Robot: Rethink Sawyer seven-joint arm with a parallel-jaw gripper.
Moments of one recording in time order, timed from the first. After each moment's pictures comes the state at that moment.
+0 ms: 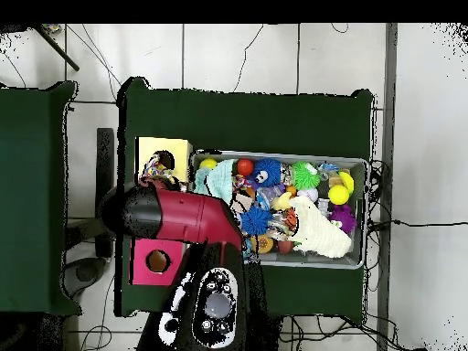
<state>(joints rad) 0.12 -0.67 -0.14 1.65 0.23 0.44 1.70</state>
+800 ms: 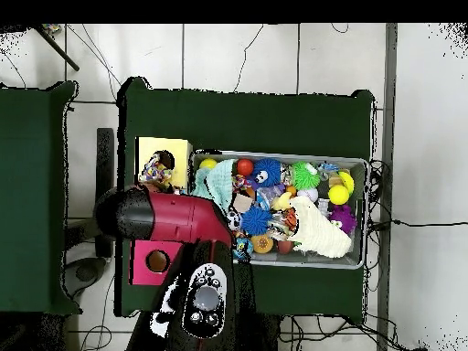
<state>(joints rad) 0.14 -0.64 -0.14 1.65 0.23 0.44 1.70</state>
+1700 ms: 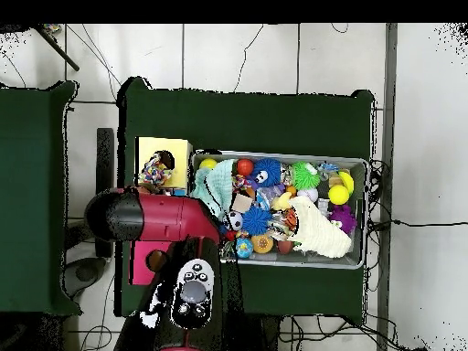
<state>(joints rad) 0.17 -0.61 -0.12 1.64 0.23 0.44 1.70</state>
